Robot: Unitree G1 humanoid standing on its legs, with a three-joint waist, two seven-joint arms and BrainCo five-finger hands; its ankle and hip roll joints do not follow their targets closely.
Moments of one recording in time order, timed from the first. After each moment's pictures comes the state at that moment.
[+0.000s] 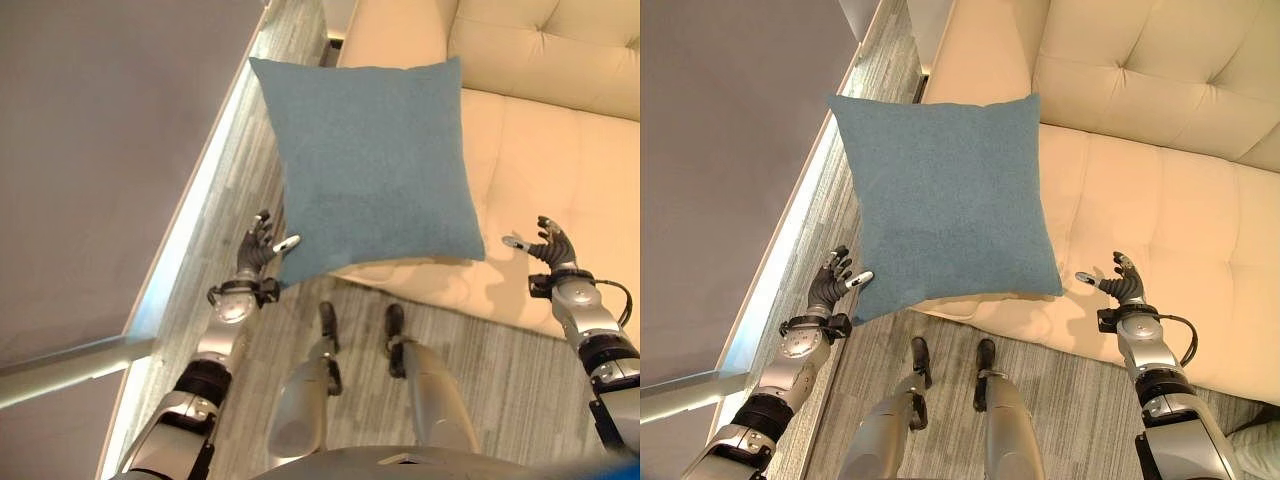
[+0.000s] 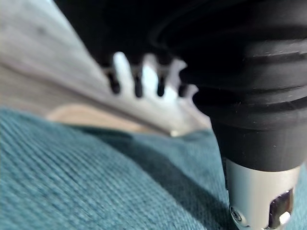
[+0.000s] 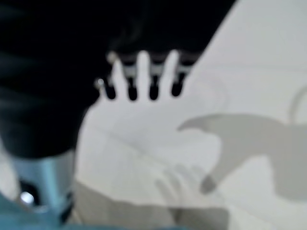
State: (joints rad) left arm -0.30 0.35 -0.22 0.48 -0.44 -0.20 0.19; right arm -0.46 -0.63 0.17 0.89 0.38 -0.12 -0.16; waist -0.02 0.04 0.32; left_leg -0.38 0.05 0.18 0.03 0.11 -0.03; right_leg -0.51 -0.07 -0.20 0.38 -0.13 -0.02
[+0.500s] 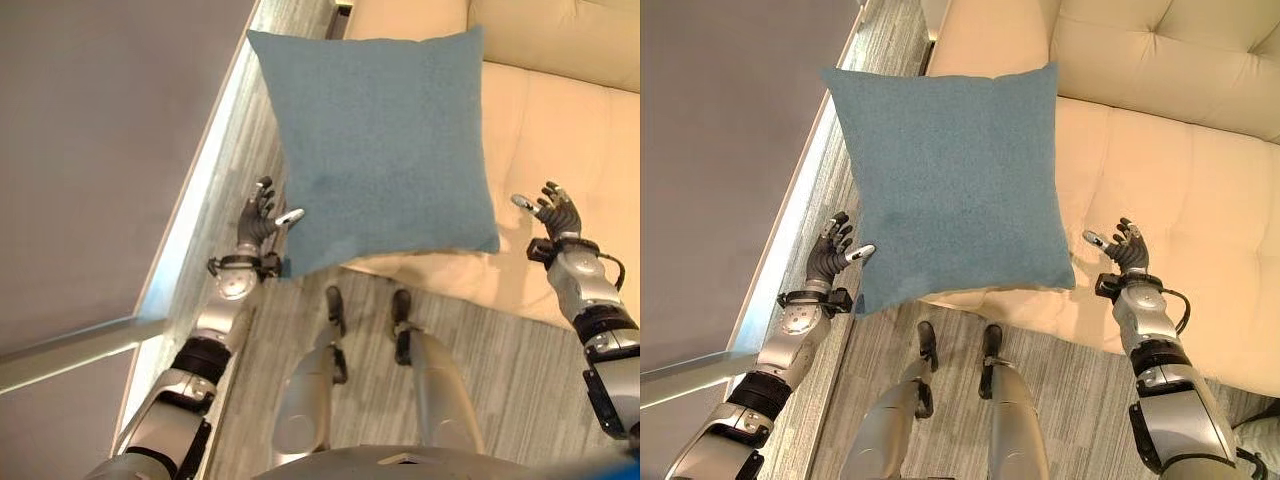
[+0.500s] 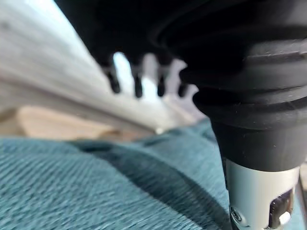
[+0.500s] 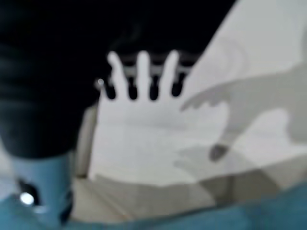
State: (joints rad) left arm -0.38 0.41 -0.24 0.39 -0.44 -0.22 0.20; right arm -0.63 -0.63 0.18 0.92 0.65 -0.15 -0.11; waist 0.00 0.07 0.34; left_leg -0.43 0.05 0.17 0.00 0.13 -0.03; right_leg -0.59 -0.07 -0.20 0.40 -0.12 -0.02
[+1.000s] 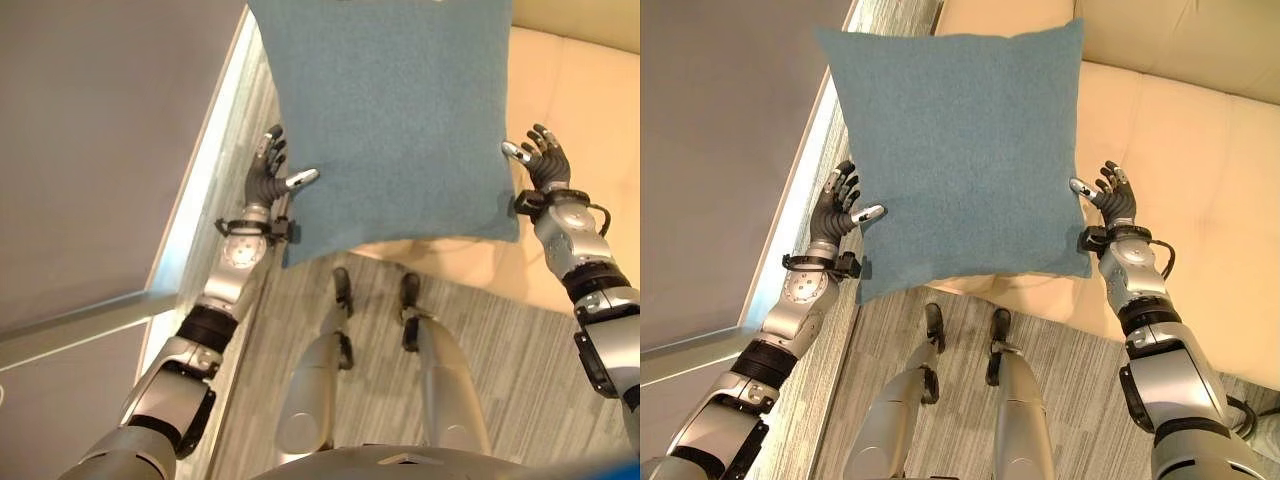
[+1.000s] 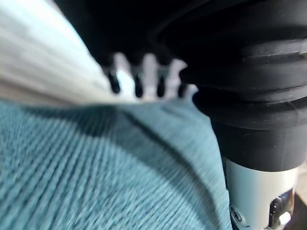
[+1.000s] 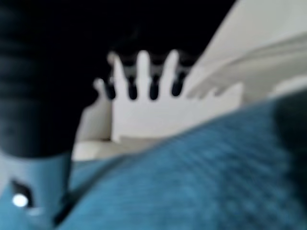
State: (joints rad) left arm -0.54 0.40 -0.31 0.36 -0.45 -0.25 0.25; right arm -0.83 -0.59 0.28 0.92 0.75 -0.17 -0.09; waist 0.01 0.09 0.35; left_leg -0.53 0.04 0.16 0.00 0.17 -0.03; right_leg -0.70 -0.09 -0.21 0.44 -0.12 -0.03
